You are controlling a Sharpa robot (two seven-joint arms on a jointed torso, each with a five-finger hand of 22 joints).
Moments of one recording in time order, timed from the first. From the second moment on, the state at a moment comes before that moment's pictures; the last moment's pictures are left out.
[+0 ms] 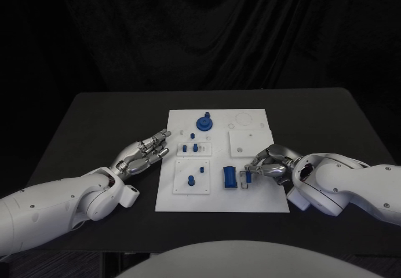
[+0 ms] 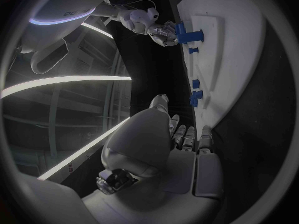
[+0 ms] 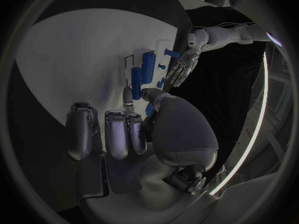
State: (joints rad) left arm 0.99 -0.92 -0.21 1.43 -0.37 -0.11 0.69; left_hand 1.58 0.21 -0.20 0.29 0.56 0.29 0.04 0.04 0.04 0.03 0.03 0.01 0.01 0.00 0.03 0.00 0.00 0.16 0.01 0.13 0.01 0.02; right arm 1.18 -1.05 -0.25 1.89 -0.85 -0.45 -0.43; right_hand 1.18 -0.06 0.40 0.14 0.58 0.83 0.08 0.58 0.52 1.46 -0.01 1.57 1.31 1.47 -0.07 1.52 1.31 0.05 1.47 0.04 1.39 1.31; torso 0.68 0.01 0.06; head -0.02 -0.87
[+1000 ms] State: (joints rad) left arm 0.99 -0.91 -0.21 1.42 -0.37 -0.10 0.69; left_hand 1.58 0.21 -0.20 0.28 0.56 0.28 0.04 0.04 0.04 0.03 0.03 0.01 0.01 0.00 0.03 0.00 0.00 0.16 0.01 0.13 0.01 0.02; right arm 1.17 -1.03 -0.25 1.87 -0.89 -0.36 -0.46; right_hand 1.15 -0.05 0.33 0.15 0.43 0.82 0.07 0.57 0.55 1.46 -0.01 1.57 1.31 1.47 -0.07 1.51 1.31 0.05 1.47 0.04 1.35 1.31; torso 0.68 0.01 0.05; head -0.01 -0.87
